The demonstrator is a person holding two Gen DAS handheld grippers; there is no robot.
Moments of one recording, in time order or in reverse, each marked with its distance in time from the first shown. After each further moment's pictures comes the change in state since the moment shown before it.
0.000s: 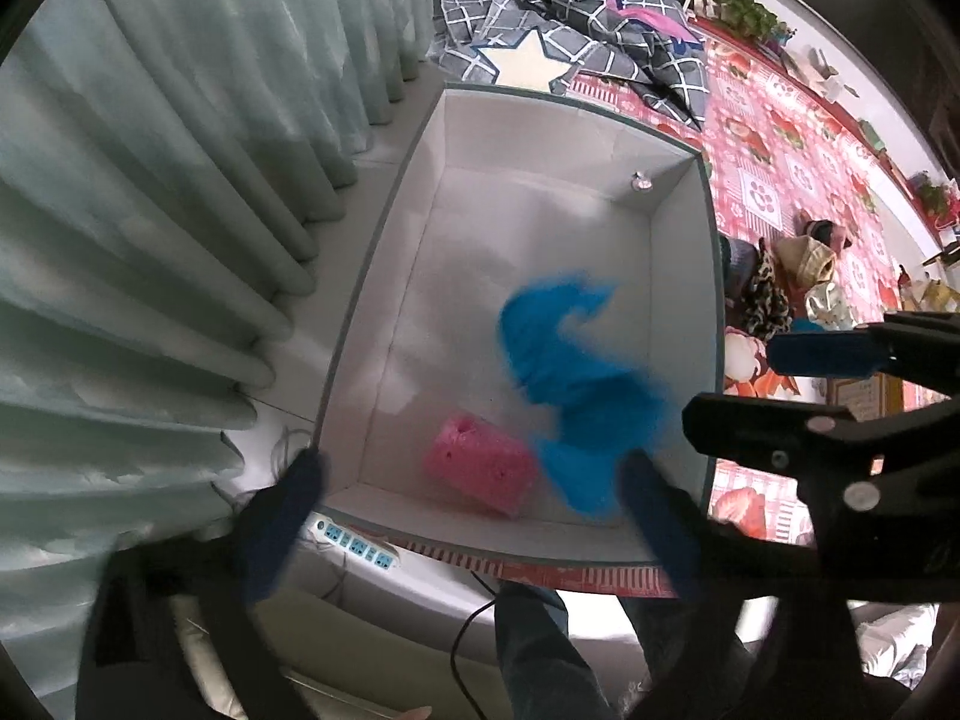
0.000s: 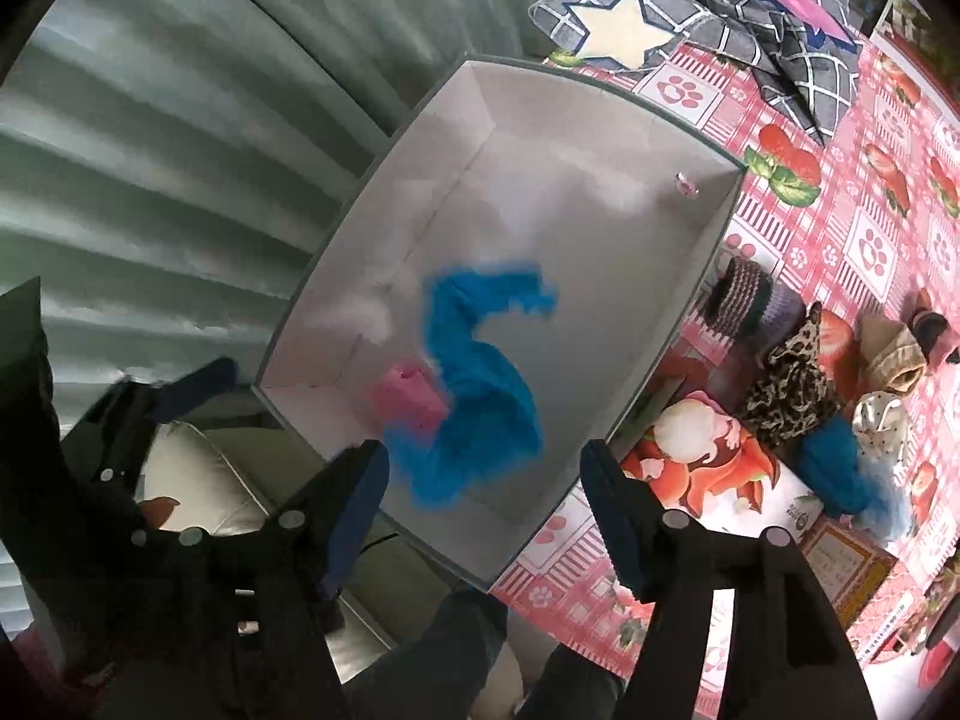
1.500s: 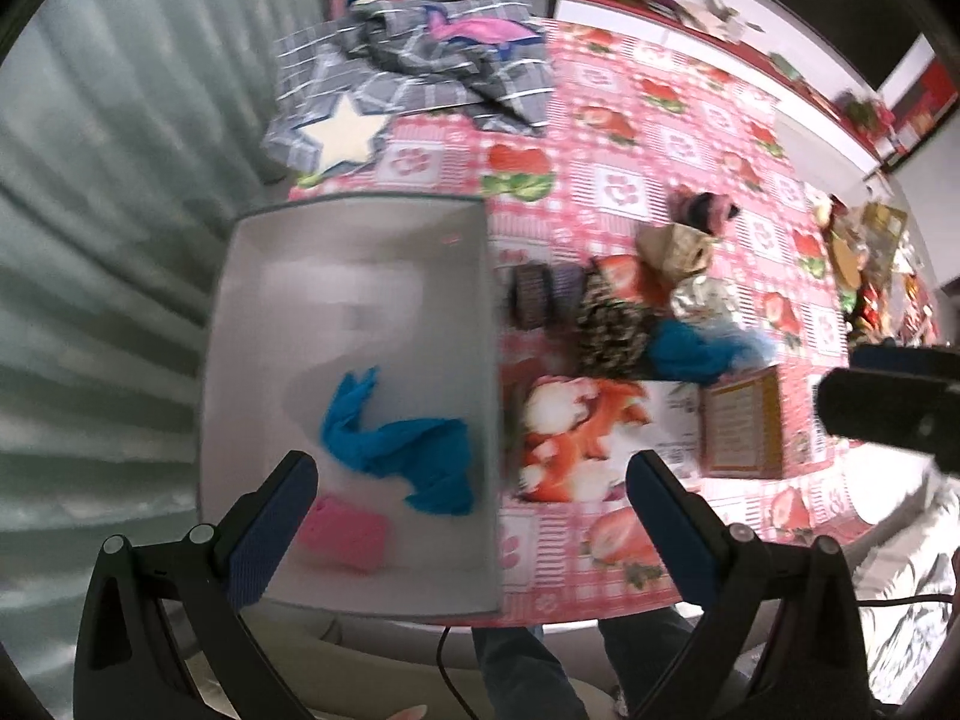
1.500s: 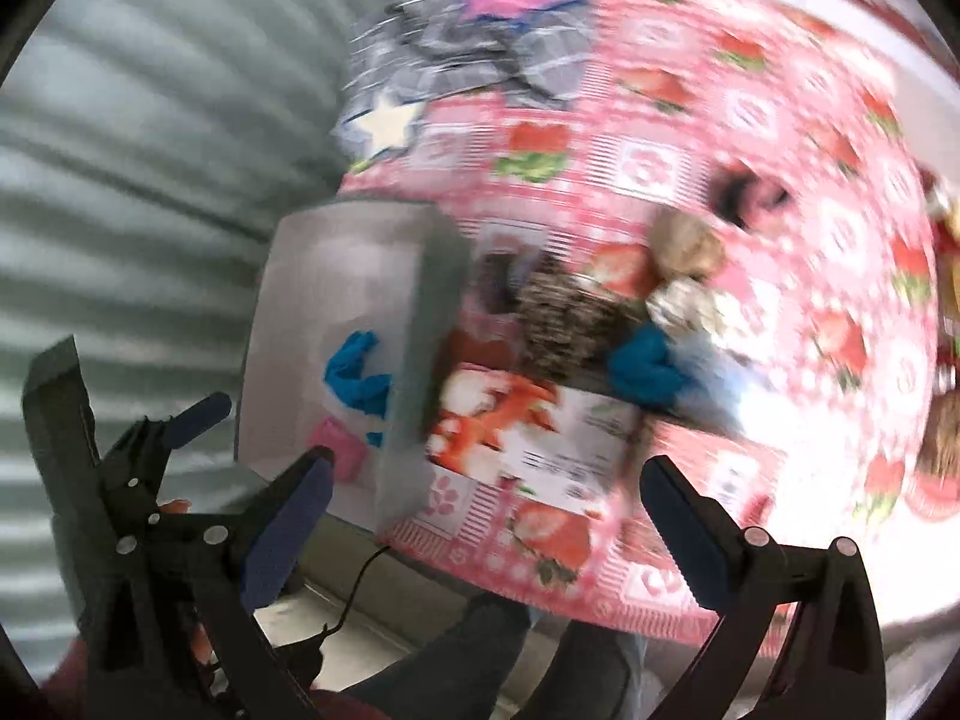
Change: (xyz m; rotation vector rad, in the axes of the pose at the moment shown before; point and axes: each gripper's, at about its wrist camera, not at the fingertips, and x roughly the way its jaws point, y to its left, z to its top) left arm -0.034 -0.129 0.051 0.232 0.006 -0.088; right arm -0.106 -0.130 -0.125 0.457 -0.150 0.054
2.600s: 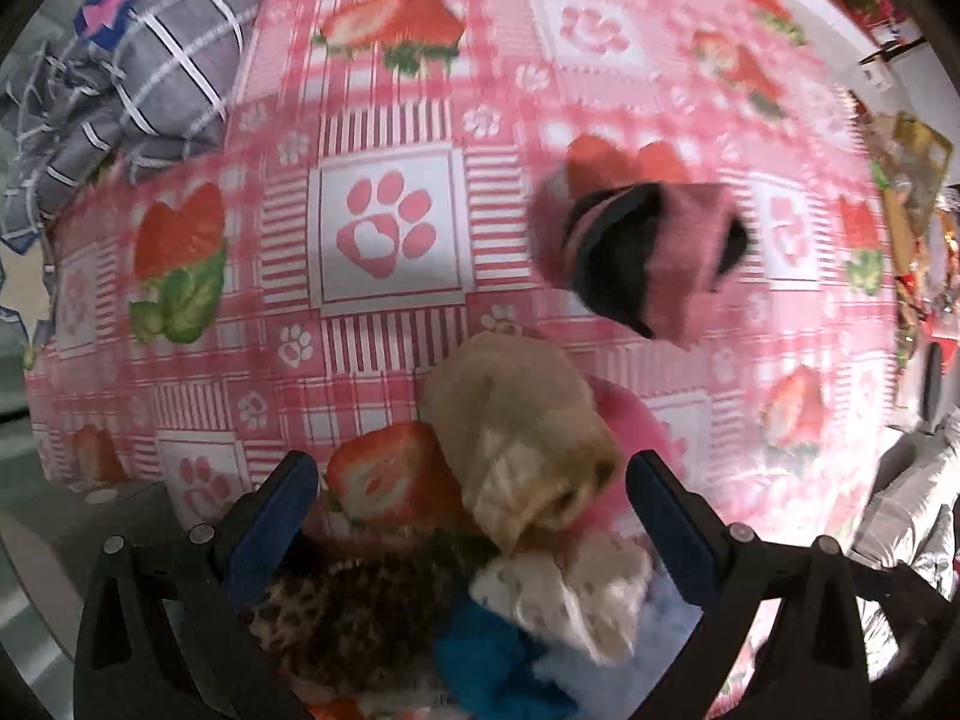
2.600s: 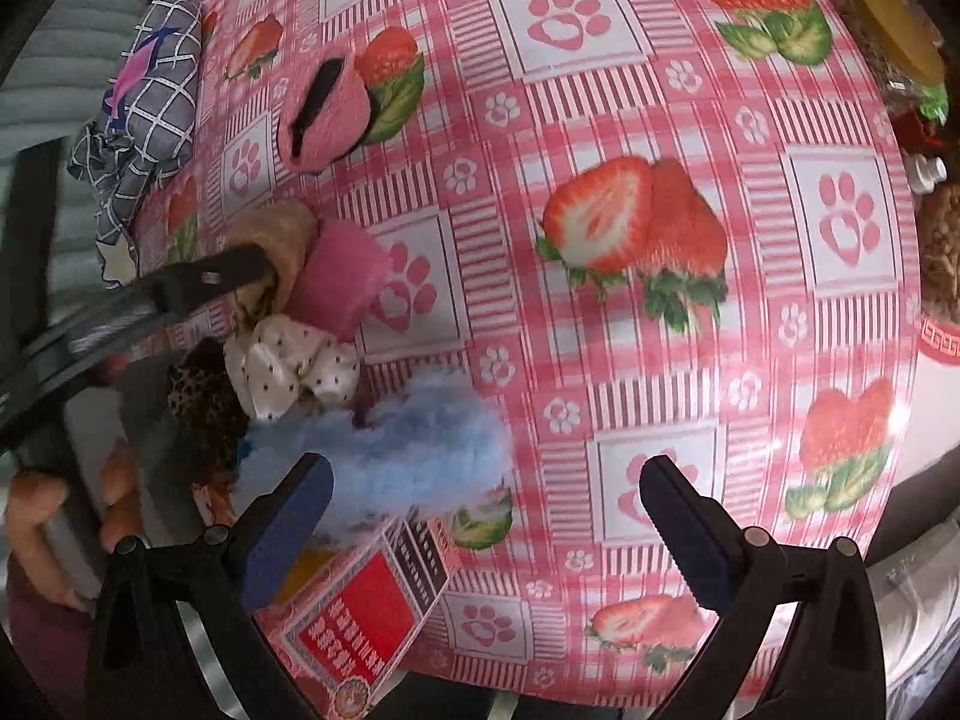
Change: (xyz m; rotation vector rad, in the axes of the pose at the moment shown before) left arm 0.227 -0.192 0.178 0.170 0.322 0.006; right arm 0.081 -0.273 -0.017 0.429 0.159 0.016
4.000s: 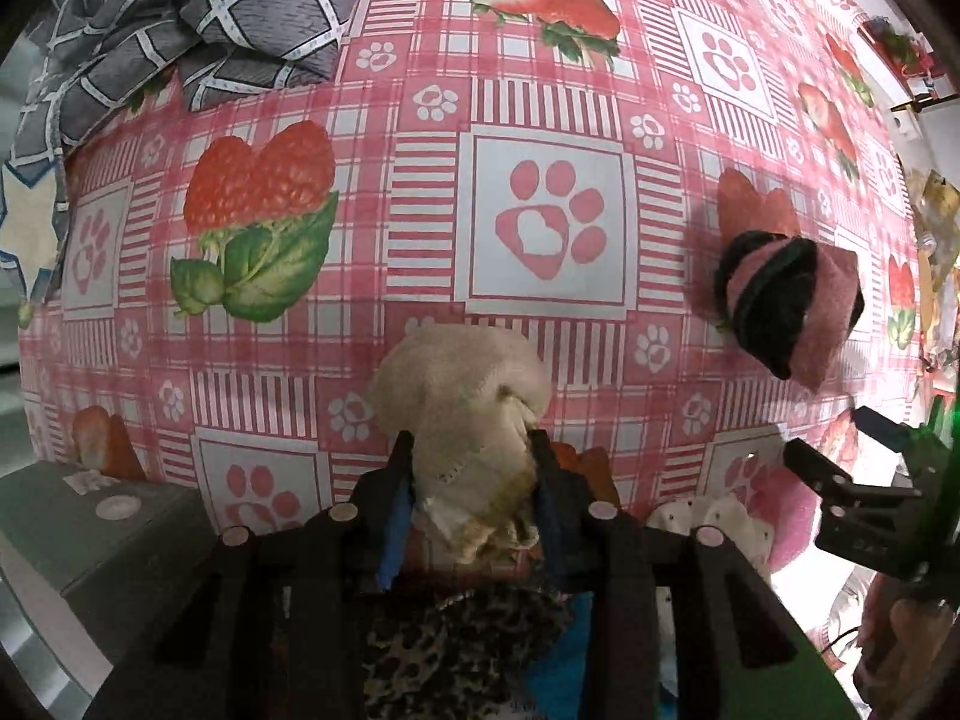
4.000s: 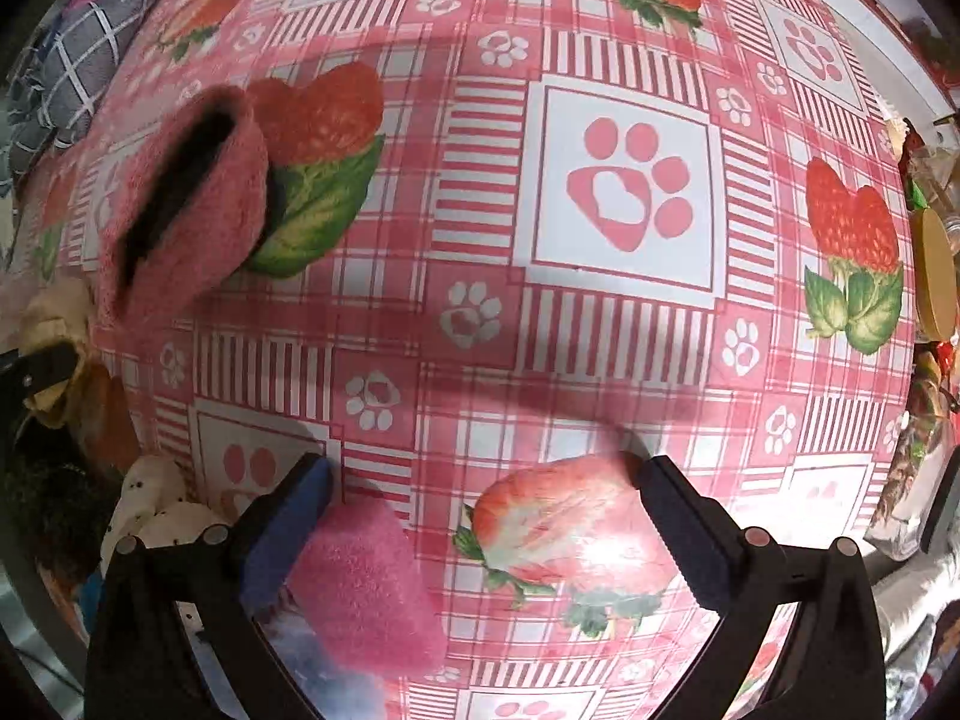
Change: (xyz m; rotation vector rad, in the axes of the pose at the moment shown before) left arm 0.009 0.073 -0.004 -0.093 0.010 -0.033; right arm 0.067 0.040 0.104 -0.256 -0.096 -0.327
